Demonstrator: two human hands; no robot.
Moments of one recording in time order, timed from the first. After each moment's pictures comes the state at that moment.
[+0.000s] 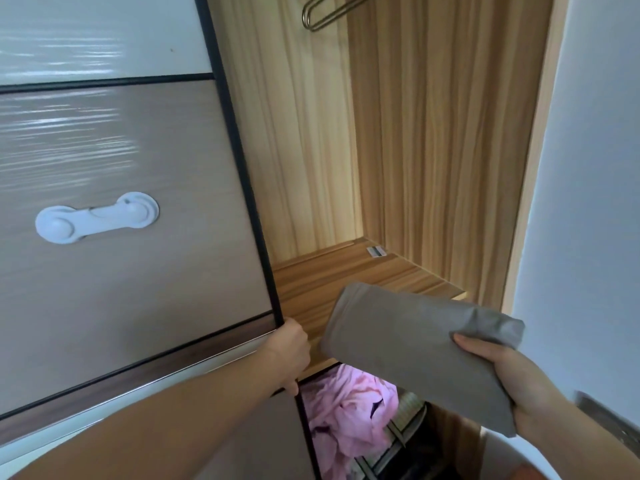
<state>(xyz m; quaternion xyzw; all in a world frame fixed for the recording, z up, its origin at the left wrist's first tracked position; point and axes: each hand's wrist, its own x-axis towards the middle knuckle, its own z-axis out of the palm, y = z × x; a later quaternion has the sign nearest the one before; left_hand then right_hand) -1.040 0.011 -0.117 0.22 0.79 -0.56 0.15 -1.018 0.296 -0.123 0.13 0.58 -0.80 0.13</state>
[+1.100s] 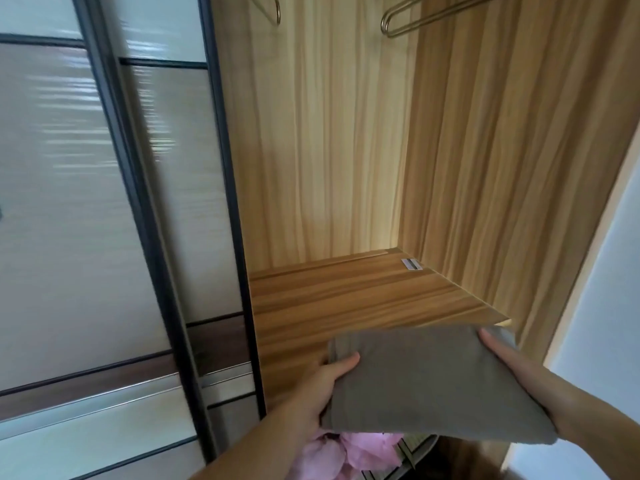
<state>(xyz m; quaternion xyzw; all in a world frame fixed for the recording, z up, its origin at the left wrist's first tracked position) -0.987 -0.026 -0.175 0.19 -0.54 -0.82 -0.07 -1.033 0.248 -0.105 0.08 0.70 -0.67 0.23</state>
